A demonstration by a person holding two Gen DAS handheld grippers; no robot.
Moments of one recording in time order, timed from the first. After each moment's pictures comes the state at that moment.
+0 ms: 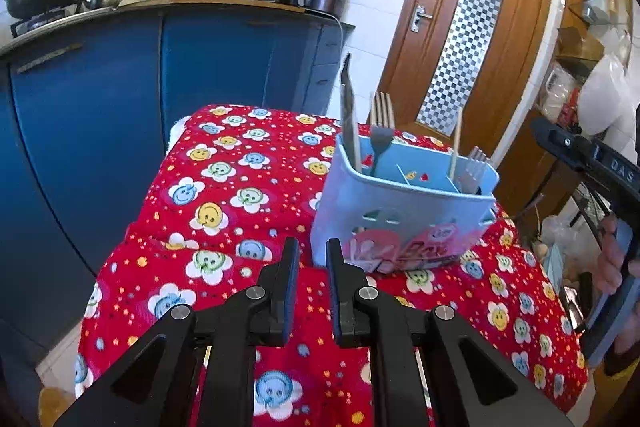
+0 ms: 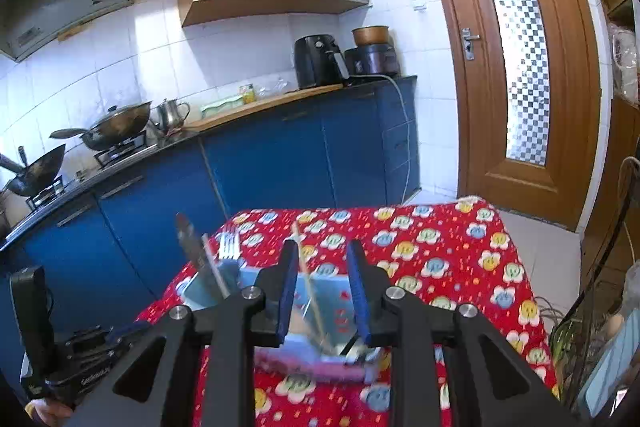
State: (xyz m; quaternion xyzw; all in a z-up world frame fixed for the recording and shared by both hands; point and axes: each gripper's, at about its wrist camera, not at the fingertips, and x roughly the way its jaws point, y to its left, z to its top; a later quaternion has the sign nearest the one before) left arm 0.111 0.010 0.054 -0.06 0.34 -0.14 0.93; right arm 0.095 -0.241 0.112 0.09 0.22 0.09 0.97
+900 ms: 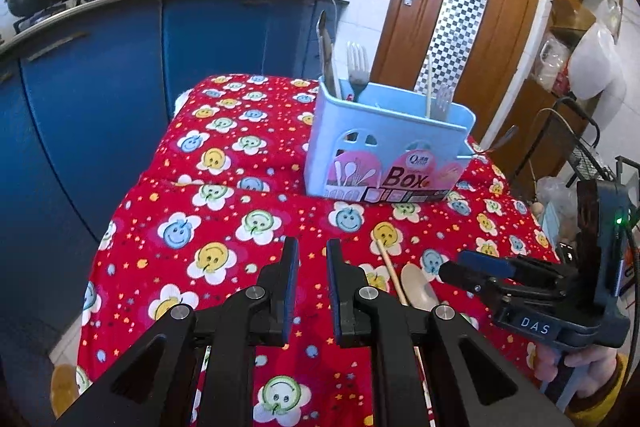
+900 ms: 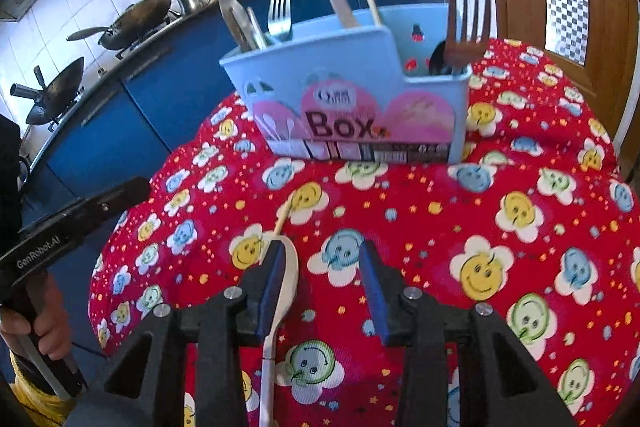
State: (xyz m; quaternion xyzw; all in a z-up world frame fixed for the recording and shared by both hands) left arm 0.059 0.008 0.043 -0.04 0.38 -0.13 0.92; right arm 0.043 -0.190 -0.013 0.10 0.41 0.17 0.89
